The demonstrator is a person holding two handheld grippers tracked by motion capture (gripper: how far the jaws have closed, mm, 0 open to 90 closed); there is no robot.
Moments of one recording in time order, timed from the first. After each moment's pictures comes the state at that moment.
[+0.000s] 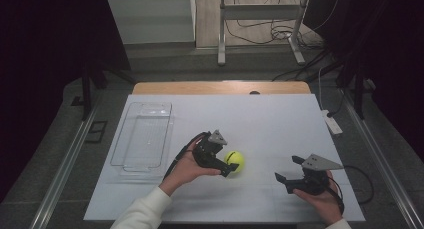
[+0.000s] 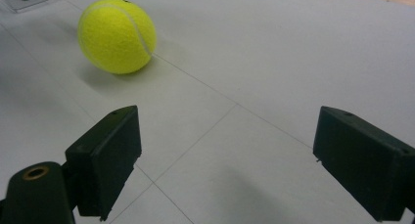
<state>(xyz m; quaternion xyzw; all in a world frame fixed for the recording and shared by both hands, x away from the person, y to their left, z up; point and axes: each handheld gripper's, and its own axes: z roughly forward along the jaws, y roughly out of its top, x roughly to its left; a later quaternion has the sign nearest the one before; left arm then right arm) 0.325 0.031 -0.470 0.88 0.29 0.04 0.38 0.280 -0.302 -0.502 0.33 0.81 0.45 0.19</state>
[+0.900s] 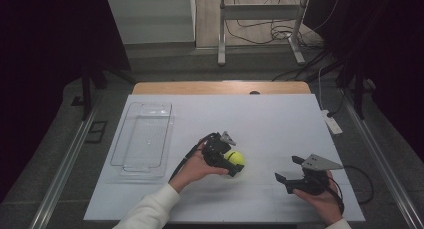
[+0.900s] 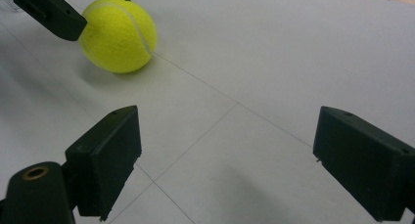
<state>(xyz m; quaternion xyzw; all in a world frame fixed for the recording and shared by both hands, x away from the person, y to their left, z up) 0.340 0.007 -0.491 0.89 0.29 0.03 0.34 0.280 -0.302 -0.502 0.34 0.81 0.45 0.19</state>
